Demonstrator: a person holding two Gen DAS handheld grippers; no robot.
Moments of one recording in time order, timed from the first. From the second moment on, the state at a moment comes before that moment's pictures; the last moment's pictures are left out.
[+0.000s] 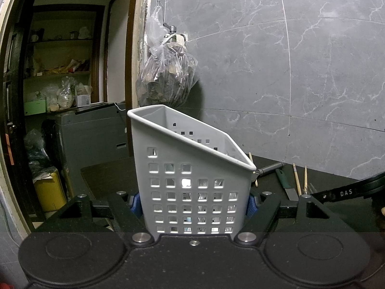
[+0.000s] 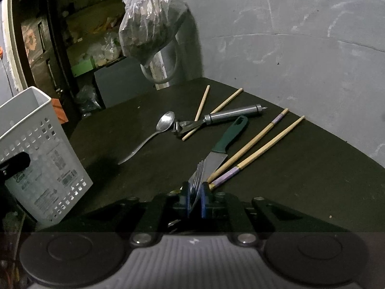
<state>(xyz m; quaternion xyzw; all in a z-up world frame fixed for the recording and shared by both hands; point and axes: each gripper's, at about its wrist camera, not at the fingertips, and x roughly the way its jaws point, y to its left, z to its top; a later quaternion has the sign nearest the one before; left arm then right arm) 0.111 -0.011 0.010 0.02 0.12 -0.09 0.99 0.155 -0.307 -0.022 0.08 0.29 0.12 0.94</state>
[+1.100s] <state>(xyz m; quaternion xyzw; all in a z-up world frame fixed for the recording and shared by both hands) 0.111 -0.015 0.011 0.02 0.12 -0.10 0.99 0.091 -0.301 0.061 0.04 0.13 0.13 0.98</state>
